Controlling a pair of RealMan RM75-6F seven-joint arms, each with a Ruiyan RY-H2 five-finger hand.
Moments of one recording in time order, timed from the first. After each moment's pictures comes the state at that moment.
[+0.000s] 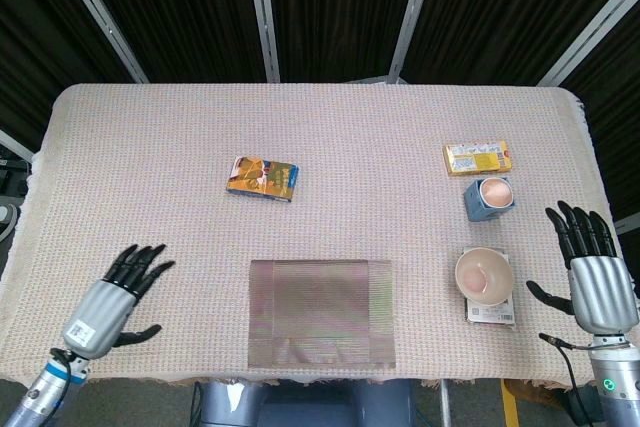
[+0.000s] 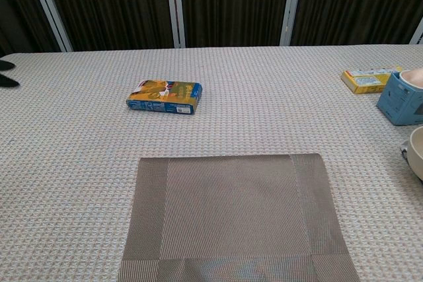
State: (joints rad) left arm -0.20 -1.22 0.10 -1.73 1.83 1.38 0.08; right arm 0.17 -1.08 0.05 -1.72 -1.48 1.58 -0.10
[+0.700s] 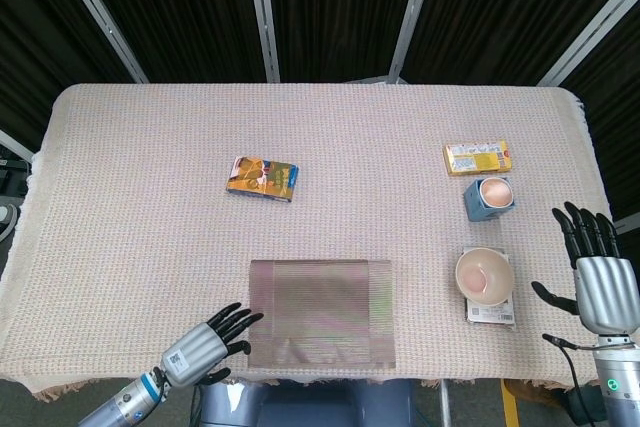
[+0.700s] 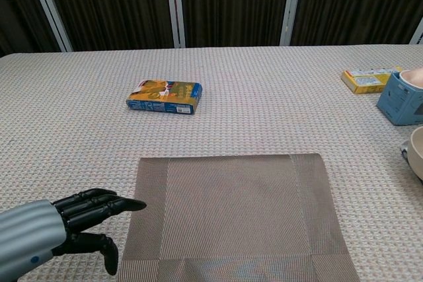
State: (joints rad) left arm -0.32 -1.57 0.21 -1.39 1.98 1.20 0.03; right arm 0.15 -1.06 0.08 -1.73 -1.47 1.54 -0.08
